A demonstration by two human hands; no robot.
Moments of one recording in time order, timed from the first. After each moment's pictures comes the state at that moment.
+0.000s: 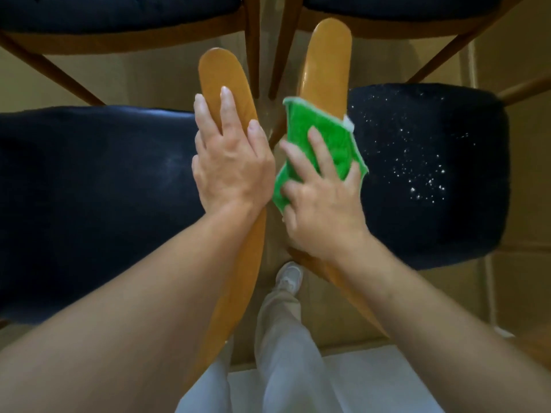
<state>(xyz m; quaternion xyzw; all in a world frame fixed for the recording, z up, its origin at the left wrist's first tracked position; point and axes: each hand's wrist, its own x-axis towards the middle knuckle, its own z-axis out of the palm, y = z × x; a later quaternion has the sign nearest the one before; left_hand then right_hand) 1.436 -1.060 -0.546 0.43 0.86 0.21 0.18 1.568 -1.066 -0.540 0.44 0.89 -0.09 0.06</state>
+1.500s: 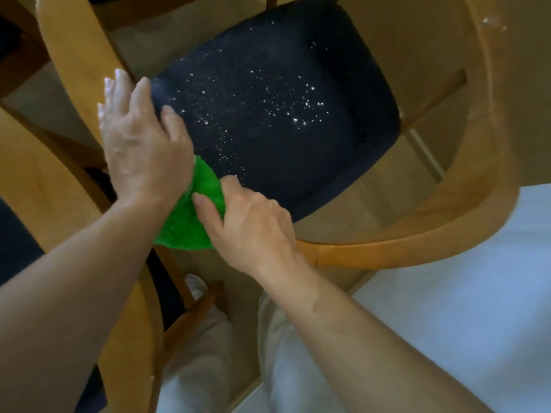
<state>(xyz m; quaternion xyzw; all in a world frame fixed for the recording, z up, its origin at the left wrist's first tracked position) 1.522 -1.038 -0.551 0.65 0.70 0.22 0.17 1.621 -1.139 -0.539 0.73 0.62 -0.26 -0.10</state>
